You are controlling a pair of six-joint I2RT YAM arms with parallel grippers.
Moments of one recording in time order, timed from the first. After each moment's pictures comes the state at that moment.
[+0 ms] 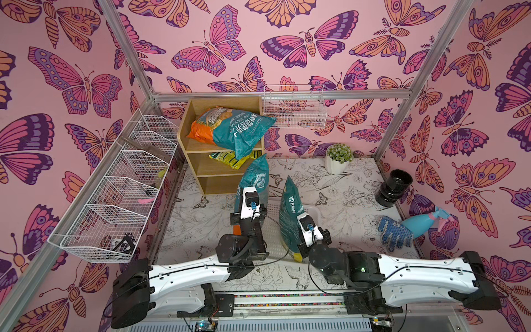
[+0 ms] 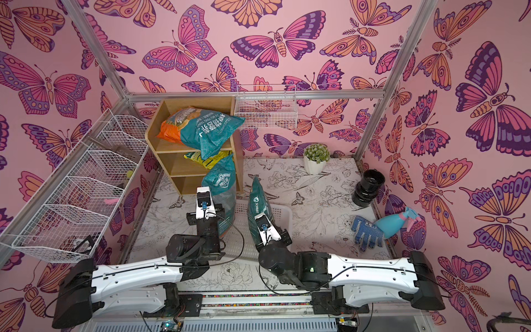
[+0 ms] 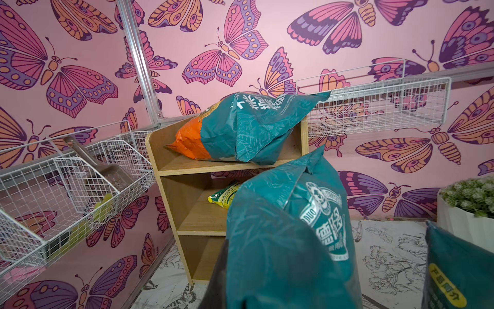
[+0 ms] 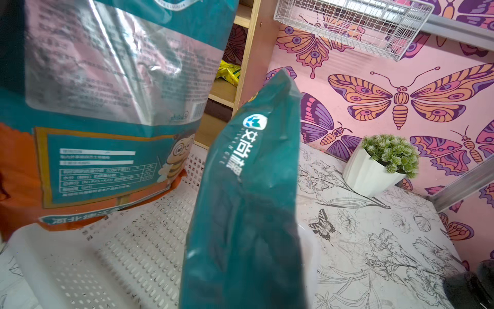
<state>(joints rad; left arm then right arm) -1.16 1.15 0.67 1.22 -1.28 0.85 1.49 1.05 0.83 -0.23 0.98 0.20</state>
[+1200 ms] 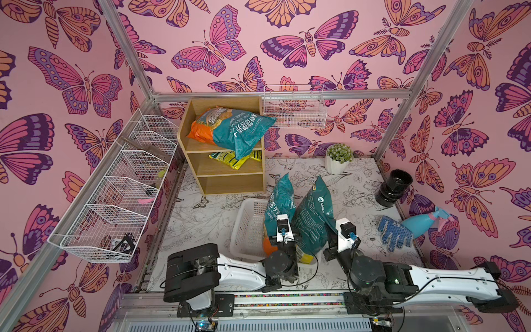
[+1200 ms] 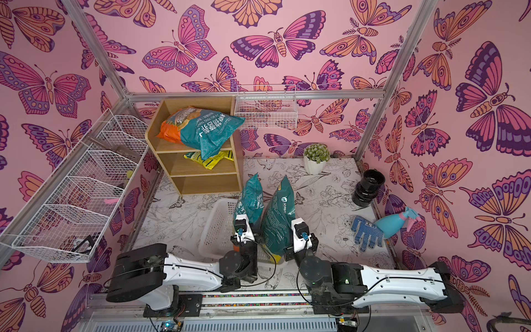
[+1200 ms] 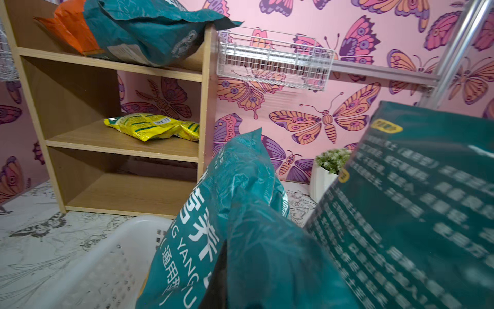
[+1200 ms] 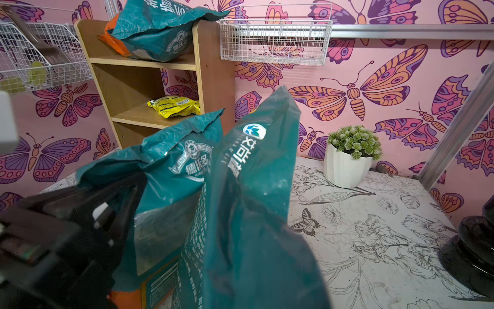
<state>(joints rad) -1.39 1.62 0.69 1.31 -1.36 0.20 1.56 0.67 0.58 -0.11 1.15 0.18</state>
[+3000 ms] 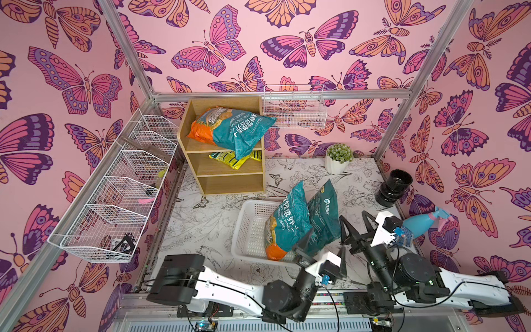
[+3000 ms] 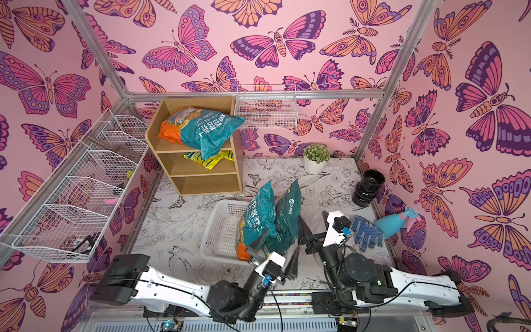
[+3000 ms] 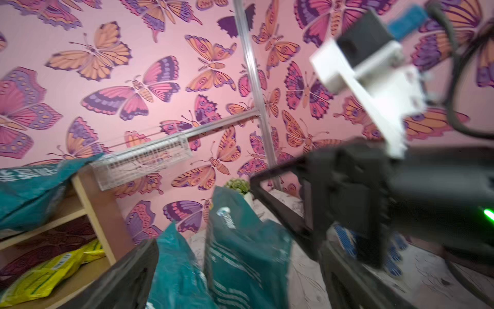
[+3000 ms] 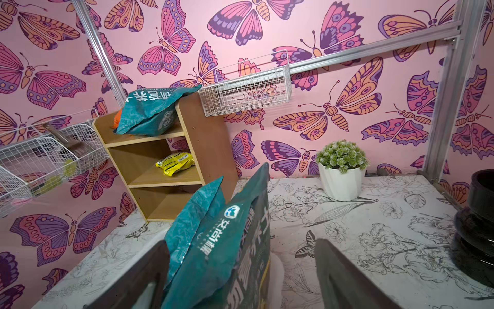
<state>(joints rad) -1.69 1.45 0.88 1.24 -1.08 0.82 1.56 0.39 0.61 -0.11 1.19 0.11</state>
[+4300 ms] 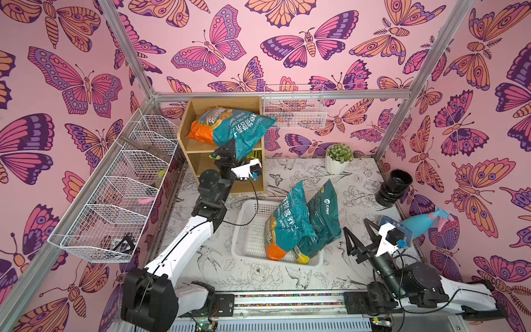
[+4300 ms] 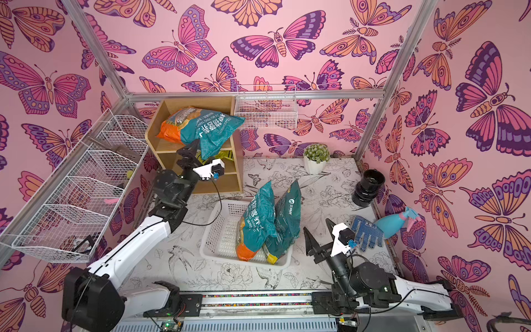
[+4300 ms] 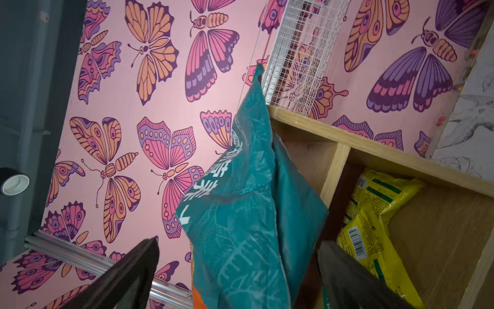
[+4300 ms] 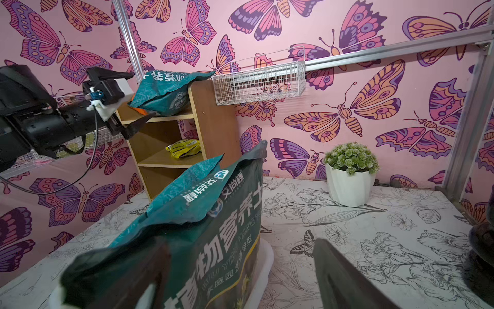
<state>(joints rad) -0.31 1.28 0.97 0.49 0.01 1.33 1.56 0.10 0.43 -0.14 1.06 -0.02</state>
